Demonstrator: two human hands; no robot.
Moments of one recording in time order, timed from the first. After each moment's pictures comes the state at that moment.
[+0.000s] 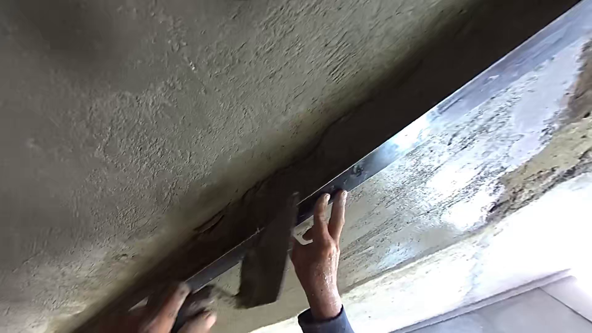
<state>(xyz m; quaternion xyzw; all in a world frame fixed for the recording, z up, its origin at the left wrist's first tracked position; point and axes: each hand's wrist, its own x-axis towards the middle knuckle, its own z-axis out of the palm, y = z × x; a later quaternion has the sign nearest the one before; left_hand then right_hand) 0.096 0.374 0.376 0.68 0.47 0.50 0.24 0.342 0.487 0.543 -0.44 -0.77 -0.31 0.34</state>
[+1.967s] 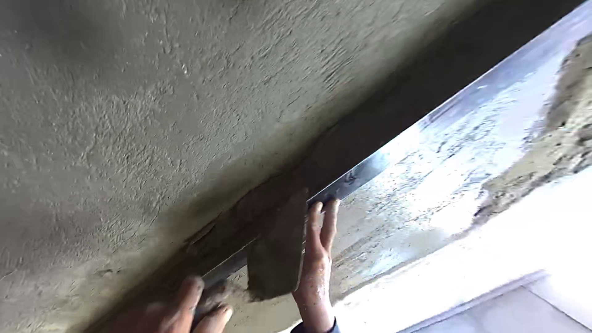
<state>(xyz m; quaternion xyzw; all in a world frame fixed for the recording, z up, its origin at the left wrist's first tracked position) 0.100 0.387 0.421 0.70 0.50 0.47 0.21 0.342 0.489 0.541 -0.44 -0.77 -0.32 0.34</state>
